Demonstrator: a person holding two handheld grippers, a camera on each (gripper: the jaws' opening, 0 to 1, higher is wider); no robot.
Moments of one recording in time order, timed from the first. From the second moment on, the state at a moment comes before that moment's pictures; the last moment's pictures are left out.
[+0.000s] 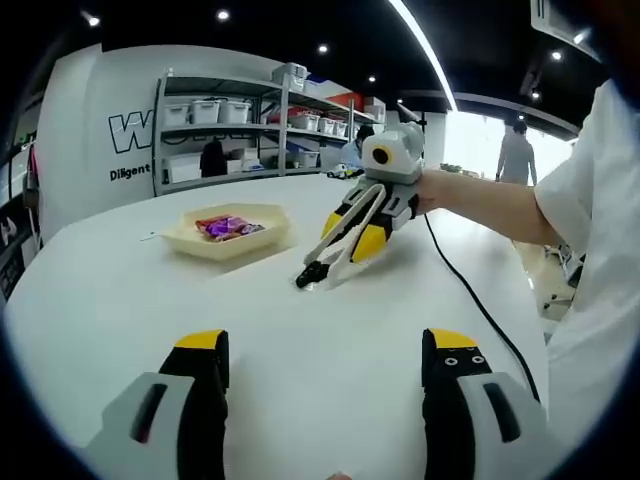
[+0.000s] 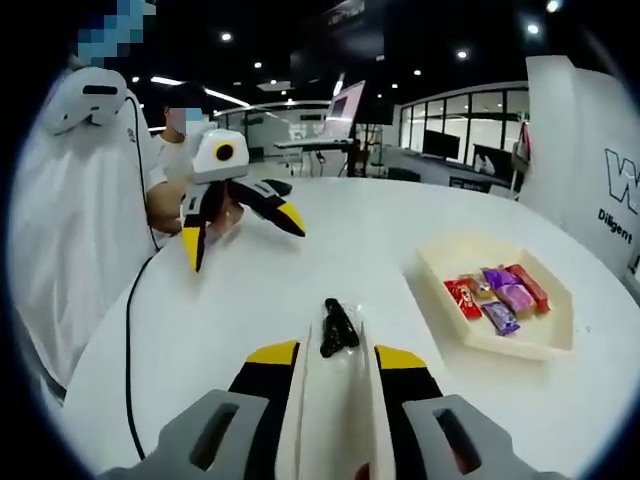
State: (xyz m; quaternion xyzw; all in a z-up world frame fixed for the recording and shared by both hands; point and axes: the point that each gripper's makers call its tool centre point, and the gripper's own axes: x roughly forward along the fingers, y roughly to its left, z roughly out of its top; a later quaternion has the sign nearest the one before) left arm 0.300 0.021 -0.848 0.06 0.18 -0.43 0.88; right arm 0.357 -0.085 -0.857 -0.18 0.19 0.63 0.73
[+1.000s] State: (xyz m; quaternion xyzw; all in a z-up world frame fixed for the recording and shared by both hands) left arm 0.300 0.024 -0.848 0.06 0.18 -0.43 0.88; right arm 0.360 -0.083 -0.858 -0.21 0.21 0.63 0.72
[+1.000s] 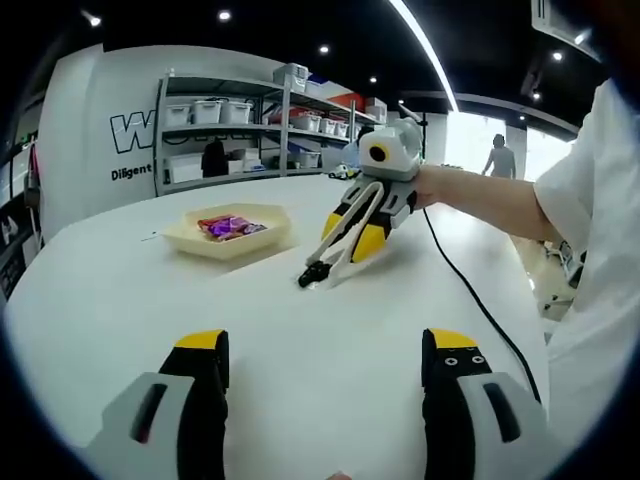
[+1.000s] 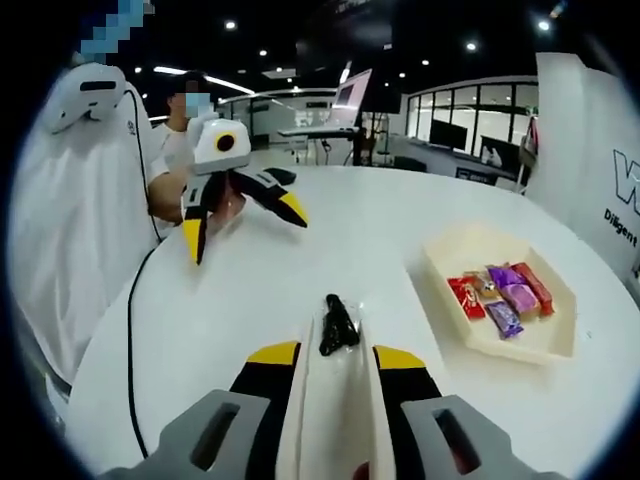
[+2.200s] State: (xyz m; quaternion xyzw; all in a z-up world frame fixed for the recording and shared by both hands) left arm 0.299 0.025 -0.848 0.06 0.18 -0.43 0.88; right arm 0.358 -0.081 -0.844 -0.18 0.18 0.63 0.74
